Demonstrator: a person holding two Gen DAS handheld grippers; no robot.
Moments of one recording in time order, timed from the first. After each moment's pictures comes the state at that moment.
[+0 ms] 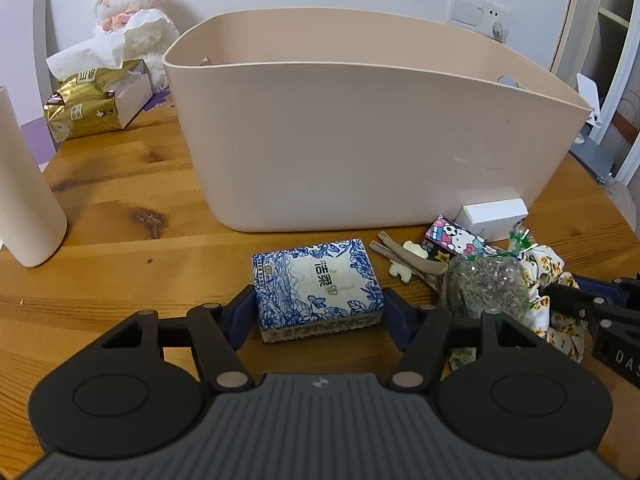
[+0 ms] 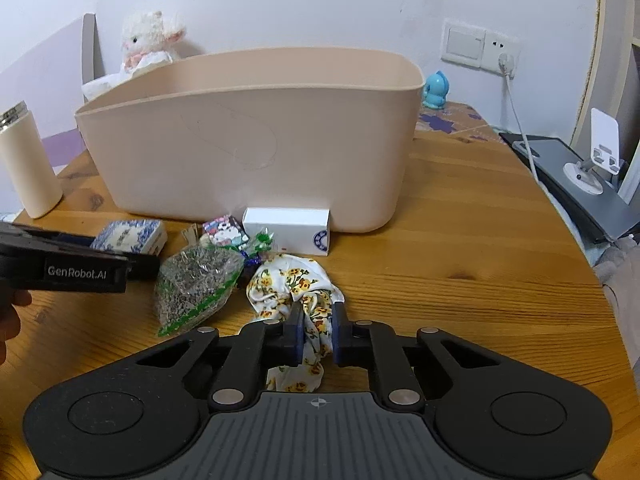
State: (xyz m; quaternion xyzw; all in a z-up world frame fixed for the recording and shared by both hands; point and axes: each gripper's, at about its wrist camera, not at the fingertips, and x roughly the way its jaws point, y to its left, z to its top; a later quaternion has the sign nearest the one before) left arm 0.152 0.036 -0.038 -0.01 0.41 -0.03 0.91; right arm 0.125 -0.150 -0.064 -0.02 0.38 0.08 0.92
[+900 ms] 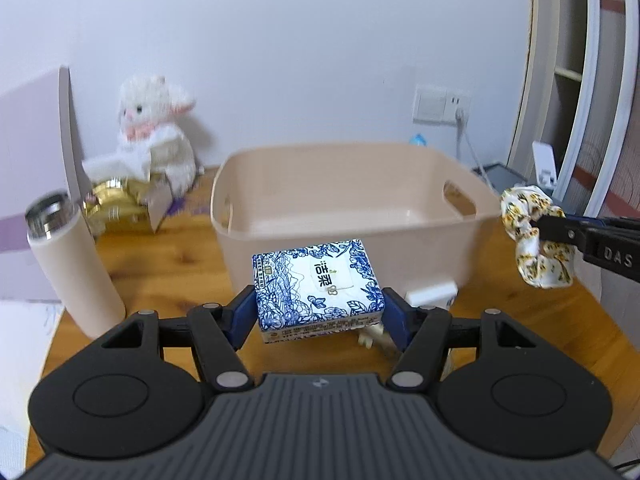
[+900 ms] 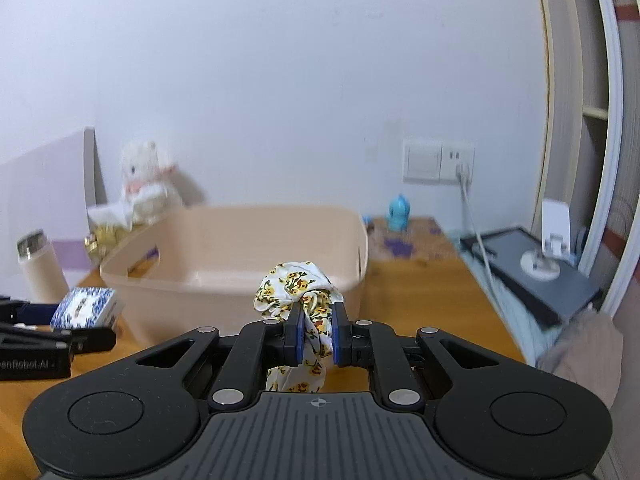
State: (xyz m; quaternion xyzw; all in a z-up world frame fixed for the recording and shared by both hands) left arm 0.090 0.034 0.060 0.01 0.29 -0.04 0.96; right arm 0.100 -0.172 0.034 0.02 0.23 0.05 0.97
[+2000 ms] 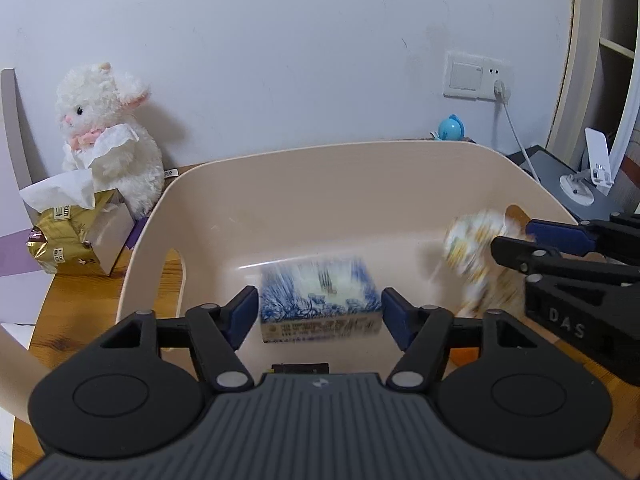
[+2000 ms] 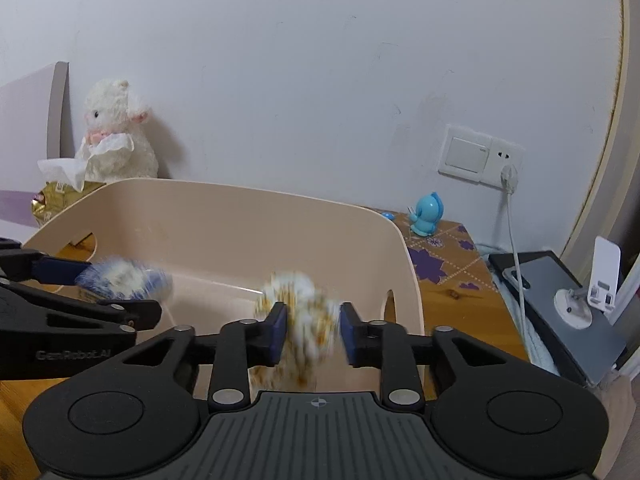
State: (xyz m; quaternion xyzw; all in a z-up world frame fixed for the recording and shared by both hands) left arm 0.246 0.012 0.035 0.03 0.34 -0.02 0.94; right arm 0.247 -0.134 -0.004 -0.07 0.29 0.05 0.95
